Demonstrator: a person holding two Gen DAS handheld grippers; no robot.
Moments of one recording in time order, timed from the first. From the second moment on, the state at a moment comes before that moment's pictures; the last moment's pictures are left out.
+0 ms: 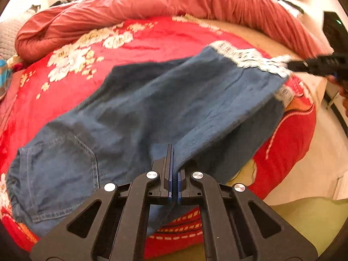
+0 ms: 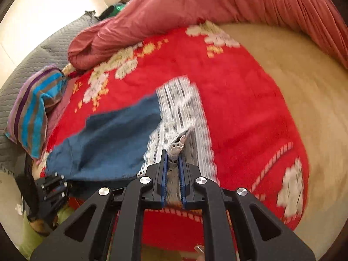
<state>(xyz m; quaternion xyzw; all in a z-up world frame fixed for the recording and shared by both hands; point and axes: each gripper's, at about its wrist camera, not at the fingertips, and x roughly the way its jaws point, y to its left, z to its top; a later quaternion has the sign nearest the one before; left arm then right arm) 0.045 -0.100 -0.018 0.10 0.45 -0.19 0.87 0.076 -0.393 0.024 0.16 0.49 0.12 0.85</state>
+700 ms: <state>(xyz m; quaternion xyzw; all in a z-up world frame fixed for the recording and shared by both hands) 0.031 -0.111 -0.031 0.14 0.46 -0.18 0.86 0.065 -0.414 -0.012 0.19 0.51 0.10 0.84</state>
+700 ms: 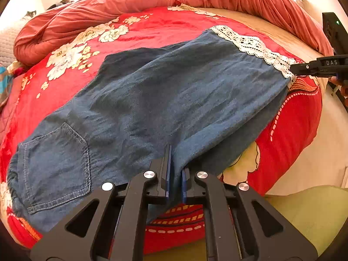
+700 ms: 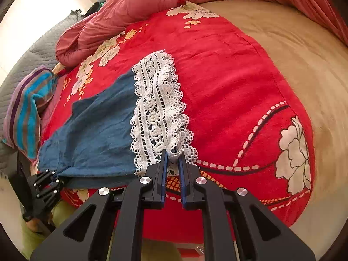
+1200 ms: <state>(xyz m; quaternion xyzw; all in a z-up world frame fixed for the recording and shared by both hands) 0.022 -0.112 -0.030 0.14 0.46 -0.19 0.85 0.051 -0.440 0.006 0.20 0.48 0.01 0.85</state>
